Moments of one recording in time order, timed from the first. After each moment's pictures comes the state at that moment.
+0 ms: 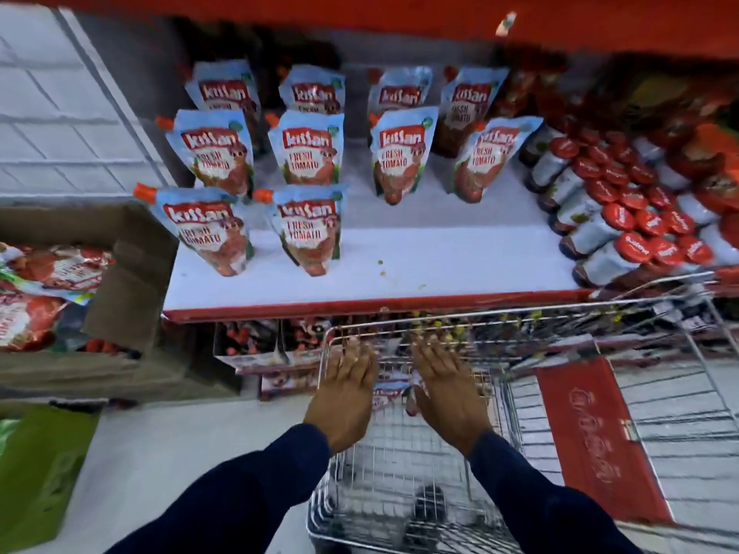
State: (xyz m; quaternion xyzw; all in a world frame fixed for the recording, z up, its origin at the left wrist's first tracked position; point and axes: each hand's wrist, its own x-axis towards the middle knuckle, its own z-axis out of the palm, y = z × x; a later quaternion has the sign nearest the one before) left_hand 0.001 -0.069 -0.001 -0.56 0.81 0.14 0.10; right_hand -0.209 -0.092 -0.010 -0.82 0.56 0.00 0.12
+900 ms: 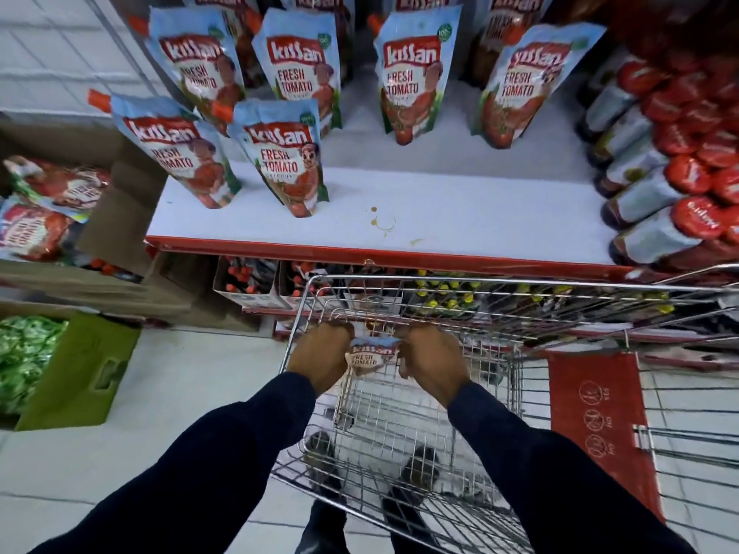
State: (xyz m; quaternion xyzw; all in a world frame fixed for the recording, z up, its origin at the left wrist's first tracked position) left_hand -0.037 -0.078 -0.003 -0.69 0.69 0.21 0.05; right_hand -0.227 -0.122 -0.012 -0.81 0.53 0.05 0.25
